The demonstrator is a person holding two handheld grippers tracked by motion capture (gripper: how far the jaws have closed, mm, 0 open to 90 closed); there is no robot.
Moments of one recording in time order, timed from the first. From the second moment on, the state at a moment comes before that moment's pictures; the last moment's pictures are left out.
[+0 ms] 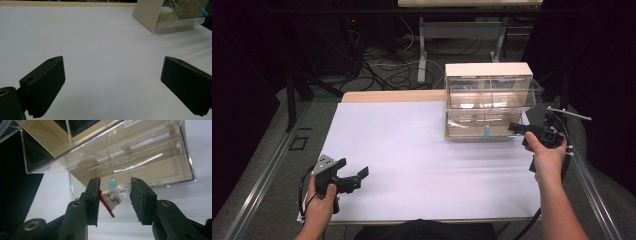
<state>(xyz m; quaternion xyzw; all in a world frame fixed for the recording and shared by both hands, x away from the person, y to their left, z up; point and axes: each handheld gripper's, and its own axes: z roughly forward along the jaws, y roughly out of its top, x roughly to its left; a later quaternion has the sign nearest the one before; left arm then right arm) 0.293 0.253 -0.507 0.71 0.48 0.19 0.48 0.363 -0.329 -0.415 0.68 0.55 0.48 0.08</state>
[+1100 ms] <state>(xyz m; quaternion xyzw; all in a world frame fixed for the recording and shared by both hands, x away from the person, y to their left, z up) 0.293 0.251 -0.508 0.71 0.48 0.19 0.48 0.385 -0.321 -0.367 0.68 0.56 0.48 0.06</state>
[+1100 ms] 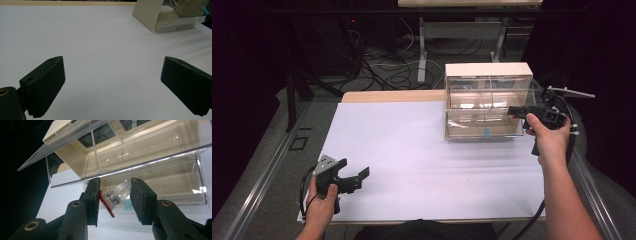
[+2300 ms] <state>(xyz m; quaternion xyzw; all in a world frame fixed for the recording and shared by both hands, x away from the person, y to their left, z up) 0.294 0.250 -0.509 0.71 0.48 0.19 0.48 0.416 -0.325 -0.367 0.71 0.51 0.48 0.09</state>
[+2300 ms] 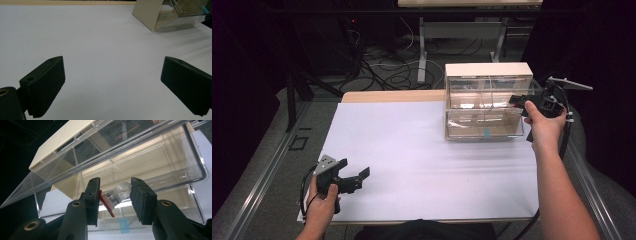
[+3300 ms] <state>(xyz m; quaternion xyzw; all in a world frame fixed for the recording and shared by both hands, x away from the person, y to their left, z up) 0.294 0.252 -0.508 0.71 0.48 0.19 0.48 0.434 -0.305 -0.377 0.72 0.46 0.49 0.12</state>
